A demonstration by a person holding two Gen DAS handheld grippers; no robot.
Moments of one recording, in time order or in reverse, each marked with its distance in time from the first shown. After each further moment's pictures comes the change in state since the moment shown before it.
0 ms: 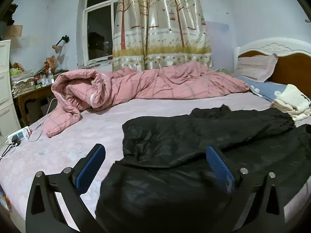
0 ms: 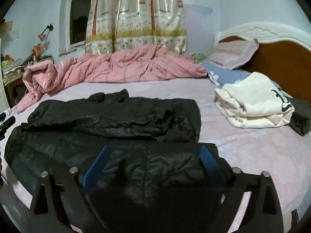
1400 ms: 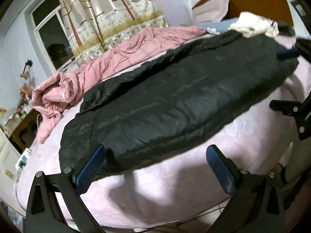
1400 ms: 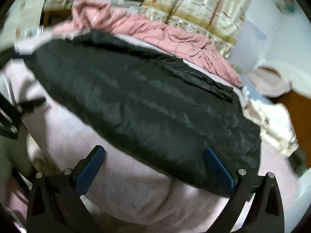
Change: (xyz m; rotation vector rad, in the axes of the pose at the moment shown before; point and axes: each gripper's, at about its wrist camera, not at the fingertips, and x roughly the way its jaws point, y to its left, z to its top) left arm -0.047 -0.107 -0.095 0.405 0.213 -0.059; right arm -0.024 0.115 -0.096 -0.547 0.170 0.008
